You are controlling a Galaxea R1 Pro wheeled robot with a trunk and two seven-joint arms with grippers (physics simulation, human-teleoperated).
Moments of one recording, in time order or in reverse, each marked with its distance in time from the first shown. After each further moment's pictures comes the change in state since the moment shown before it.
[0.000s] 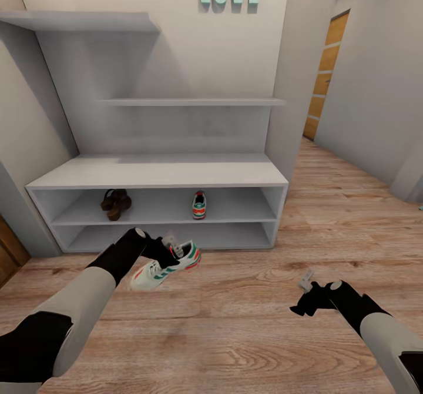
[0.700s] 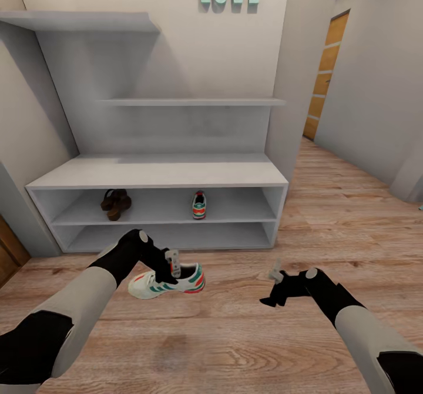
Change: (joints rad) left arm -0.002 0.001 -0.053 0.004 -0.186 -0.181 -0.303; right arm 0.000 0.117 0.001 -0.141 0.032 -0.062 0.205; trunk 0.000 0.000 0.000
